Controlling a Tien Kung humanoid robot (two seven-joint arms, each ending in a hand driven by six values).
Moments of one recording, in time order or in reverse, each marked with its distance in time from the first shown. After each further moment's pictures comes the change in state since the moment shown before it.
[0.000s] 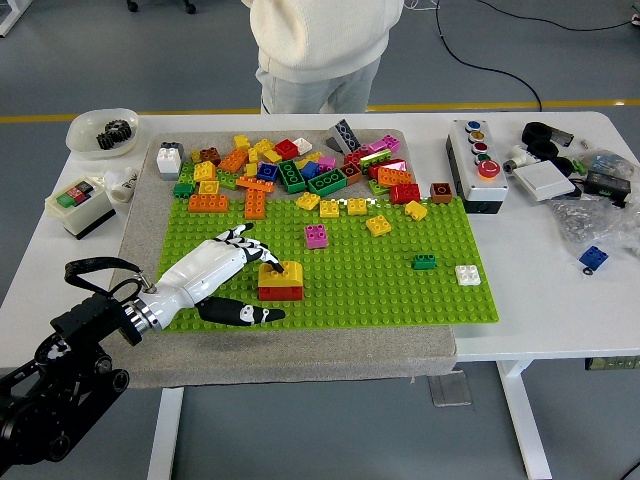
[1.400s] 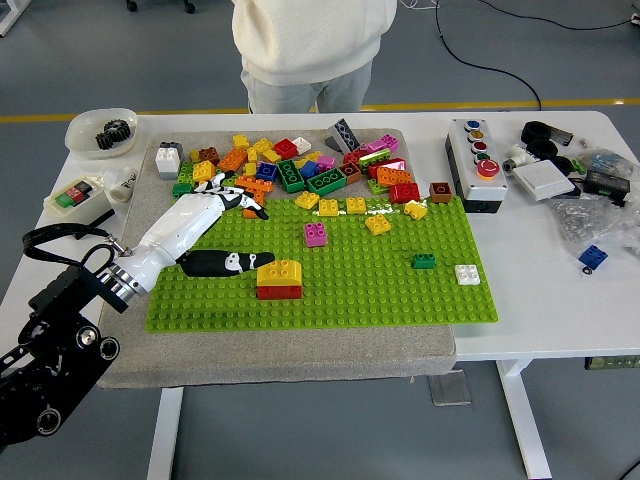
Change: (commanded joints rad) left arm -0.016 0.004 -0.119 -0.083 -0.169 0.029 -0.024; right arm -0.002 0.001 -0.004 0.000 0.003 0.002 -0.001
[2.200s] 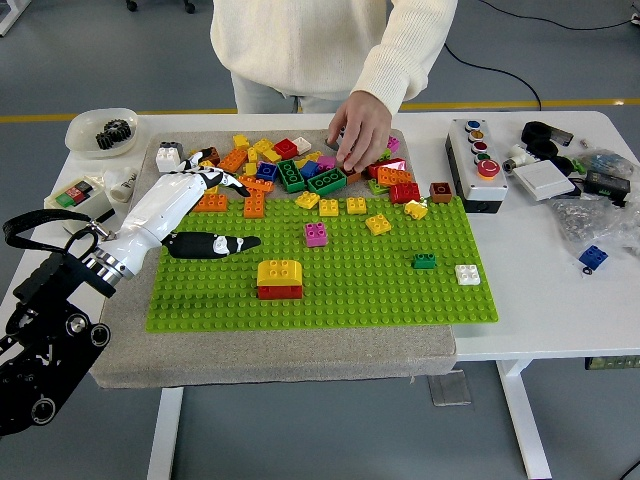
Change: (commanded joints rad) left arm -0.007 -0.008 -0.085 -0.014 0.064 -0.008 0.061; right arm 0.000 0.000 0.001 0.000 -0.006 -0.001 -0.001
